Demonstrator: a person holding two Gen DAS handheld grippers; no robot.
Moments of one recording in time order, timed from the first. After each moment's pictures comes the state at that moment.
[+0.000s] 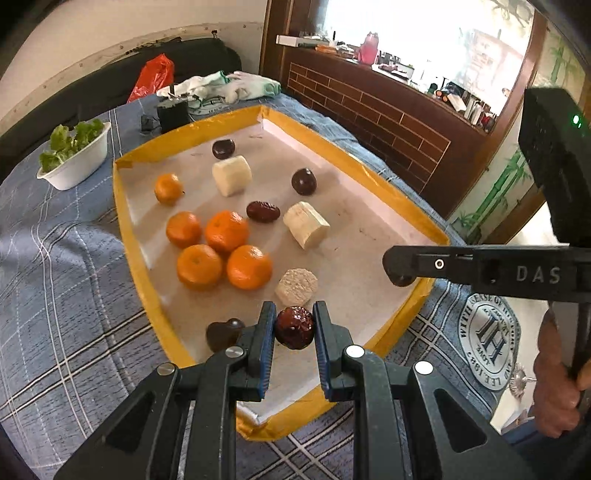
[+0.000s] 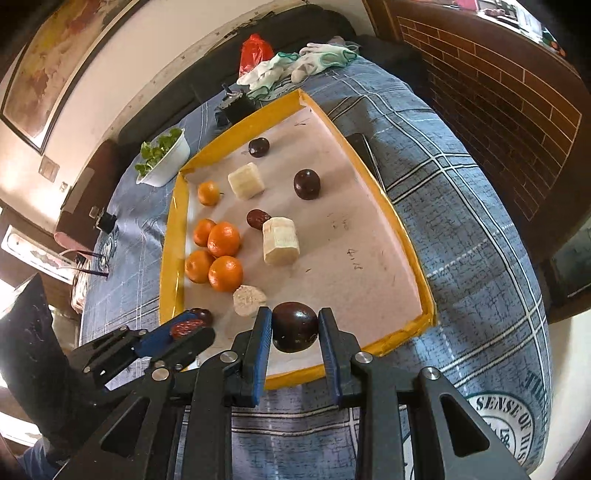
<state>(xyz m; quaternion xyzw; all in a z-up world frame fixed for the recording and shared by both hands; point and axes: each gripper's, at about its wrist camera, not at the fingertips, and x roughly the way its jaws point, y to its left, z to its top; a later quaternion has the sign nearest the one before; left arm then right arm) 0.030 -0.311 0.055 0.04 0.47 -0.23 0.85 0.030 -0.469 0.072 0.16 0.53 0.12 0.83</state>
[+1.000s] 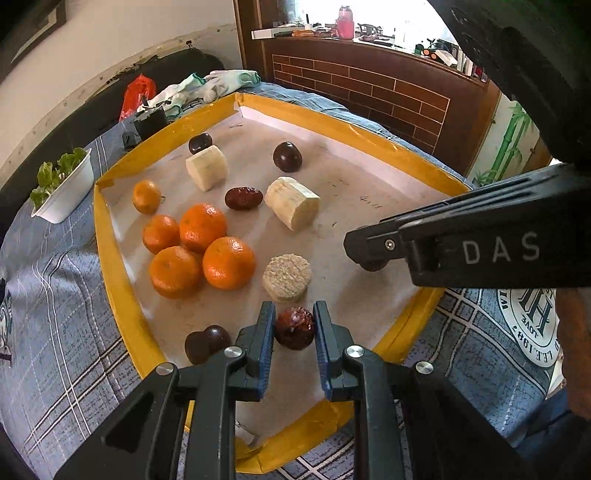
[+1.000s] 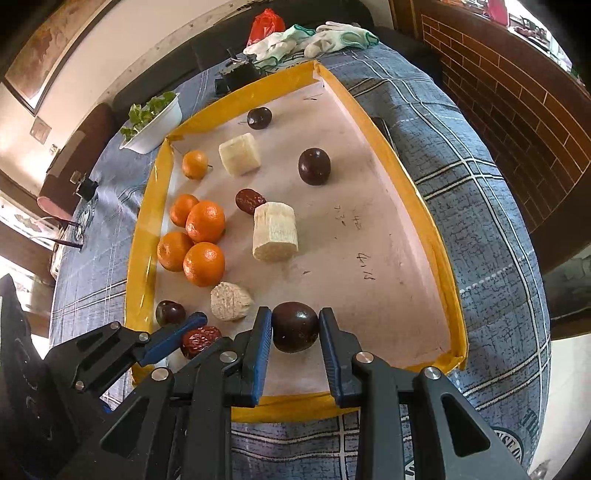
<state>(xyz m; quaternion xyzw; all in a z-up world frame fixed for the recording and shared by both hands) 0.026 -0.341 0.028 0.14 0.46 -0.22 0.85 0.054 -0.446 0.049 0.09 0.56 0.12 0.82</state>
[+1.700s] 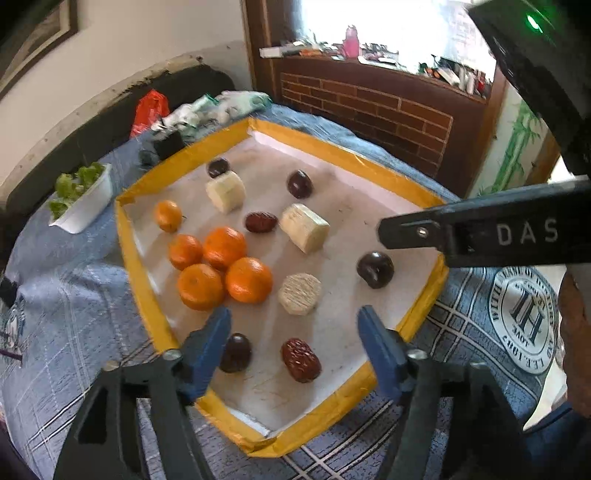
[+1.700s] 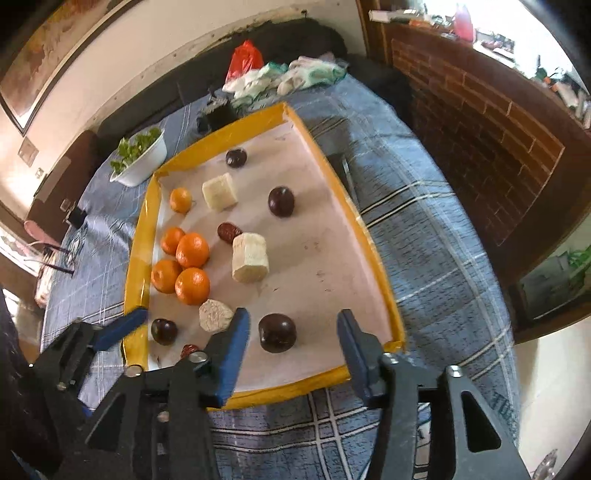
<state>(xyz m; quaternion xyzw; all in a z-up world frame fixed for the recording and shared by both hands) 0.016 -0.329 0.053 0.13 0.42 -0.20 0.87 0.031 -0.468 0.081 0.09 0.50 0.06 0.86</state>
